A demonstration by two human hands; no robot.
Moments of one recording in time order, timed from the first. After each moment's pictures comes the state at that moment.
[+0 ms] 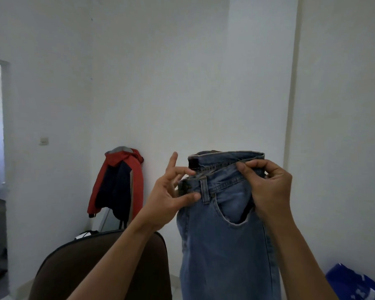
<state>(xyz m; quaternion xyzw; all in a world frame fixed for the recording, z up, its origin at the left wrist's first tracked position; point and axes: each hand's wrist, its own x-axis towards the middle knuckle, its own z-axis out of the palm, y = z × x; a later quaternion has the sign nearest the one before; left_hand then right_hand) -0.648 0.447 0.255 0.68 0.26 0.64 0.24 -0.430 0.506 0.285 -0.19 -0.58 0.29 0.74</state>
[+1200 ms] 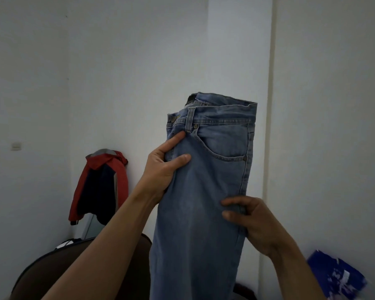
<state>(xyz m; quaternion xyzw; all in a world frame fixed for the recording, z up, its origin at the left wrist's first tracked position) -0.616 0.456 0.314 0.59 0.25 0.71 0.28 -0.392 0.491 0.229 -0.19 -0.67 0.52 0.50</state>
